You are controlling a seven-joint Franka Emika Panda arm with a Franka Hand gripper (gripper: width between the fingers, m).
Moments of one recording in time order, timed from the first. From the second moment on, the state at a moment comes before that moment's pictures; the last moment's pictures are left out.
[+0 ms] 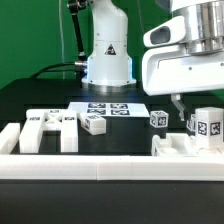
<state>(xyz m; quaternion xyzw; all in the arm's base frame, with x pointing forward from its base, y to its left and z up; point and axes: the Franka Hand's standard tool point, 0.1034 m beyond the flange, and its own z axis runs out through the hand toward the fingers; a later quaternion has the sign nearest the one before) 0.627 0.124 0.084 -0.98 0.14 -0.06 0.09</state>
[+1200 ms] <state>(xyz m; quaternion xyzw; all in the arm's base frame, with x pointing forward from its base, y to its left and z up) 0.626 0.115 0.081 -0.99 -0.02 -0.08 0.07</state>
